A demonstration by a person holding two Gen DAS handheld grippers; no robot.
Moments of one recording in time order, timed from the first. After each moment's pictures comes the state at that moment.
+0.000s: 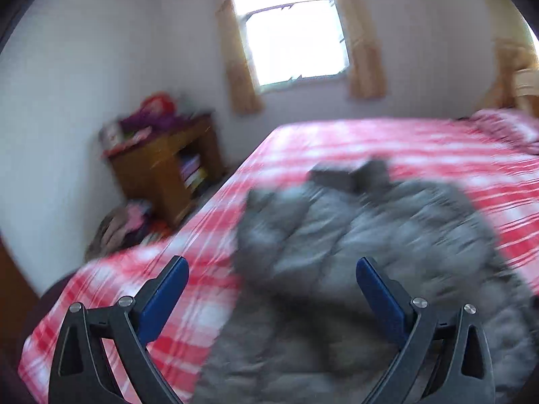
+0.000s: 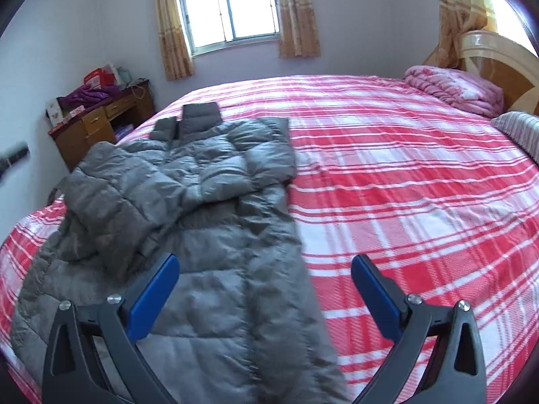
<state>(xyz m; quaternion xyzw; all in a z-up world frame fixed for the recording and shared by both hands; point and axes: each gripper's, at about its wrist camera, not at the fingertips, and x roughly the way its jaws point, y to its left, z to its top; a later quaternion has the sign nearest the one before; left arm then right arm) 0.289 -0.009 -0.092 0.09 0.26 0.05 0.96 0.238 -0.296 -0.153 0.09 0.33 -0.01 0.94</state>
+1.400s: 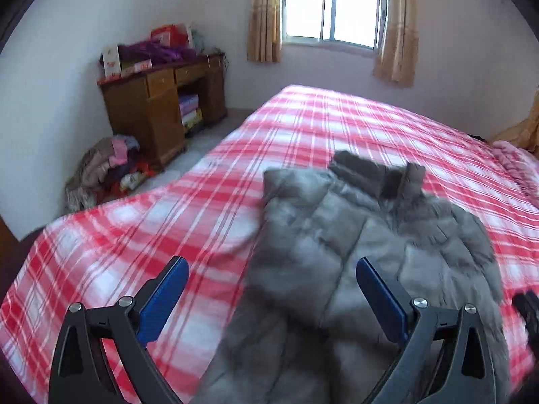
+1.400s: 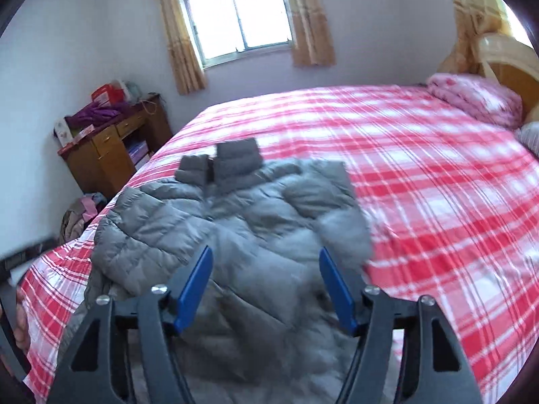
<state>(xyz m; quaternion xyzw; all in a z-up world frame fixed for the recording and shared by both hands) 0.405 0.011 -0.094 -0.02 0.34 0.03 0.94 0.334 -0.232 -0.096 0.10 0.31 0.00 0.94</state>
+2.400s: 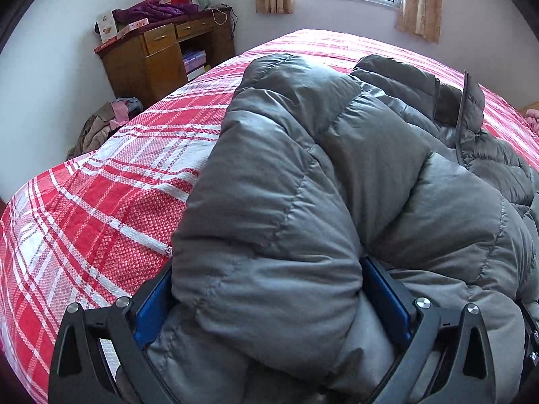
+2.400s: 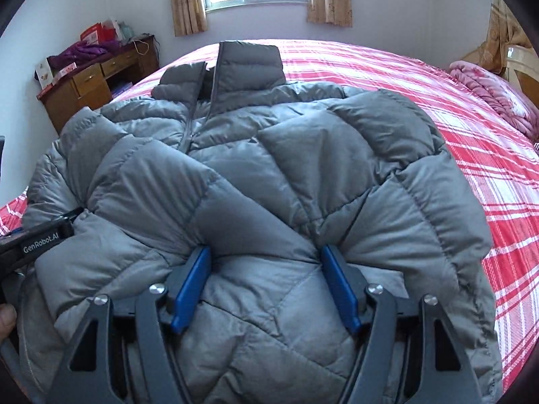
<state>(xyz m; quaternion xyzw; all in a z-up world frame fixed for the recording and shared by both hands) 0.473 -0.011 -0.226 -0.01 0.43 0.07 0.90 0.407 -0.190 -0.202 0.05 0.41 -0.01 0.91</state>
